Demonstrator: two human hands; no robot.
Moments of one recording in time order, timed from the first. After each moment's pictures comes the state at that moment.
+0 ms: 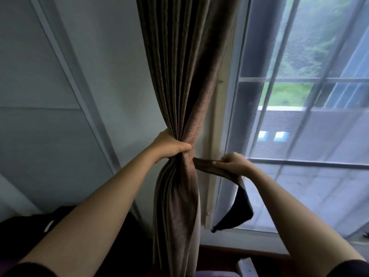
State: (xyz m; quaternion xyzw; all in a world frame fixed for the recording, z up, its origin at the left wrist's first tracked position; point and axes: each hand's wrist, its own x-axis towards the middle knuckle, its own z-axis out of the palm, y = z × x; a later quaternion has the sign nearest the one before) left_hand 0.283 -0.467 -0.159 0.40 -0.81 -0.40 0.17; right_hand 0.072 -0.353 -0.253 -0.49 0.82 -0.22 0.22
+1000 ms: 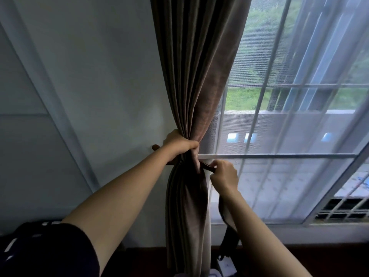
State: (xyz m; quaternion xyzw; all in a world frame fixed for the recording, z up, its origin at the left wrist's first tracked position) left_hand 0.199 -0.390 -0.164 0.41 -0.79 -0.43 0.18; right_hand 0.125 -0.260 -0.241 -0.32 0.90 -0.29 0.01
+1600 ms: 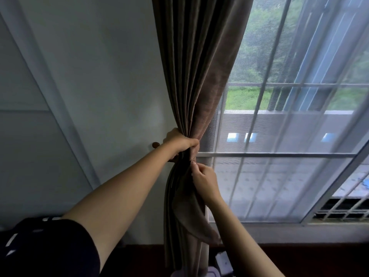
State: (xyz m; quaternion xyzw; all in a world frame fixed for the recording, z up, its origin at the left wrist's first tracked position) left_hand 0.198 -0.391 -0.168 0.43 -0.78 -0.42 0.18; right_hand 0.178 -0.272 -0.248 -0.31 0.77 -0.54 0.16
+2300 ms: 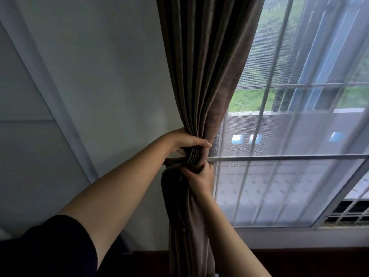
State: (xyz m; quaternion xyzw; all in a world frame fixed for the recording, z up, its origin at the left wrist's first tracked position) left_hand 0.193 -0.406 -0.136 0.29 -0.81 -0.50 0.04; right_hand 0.174 -0.316 -0.260 -0.19 0.75 -0.62 0.15
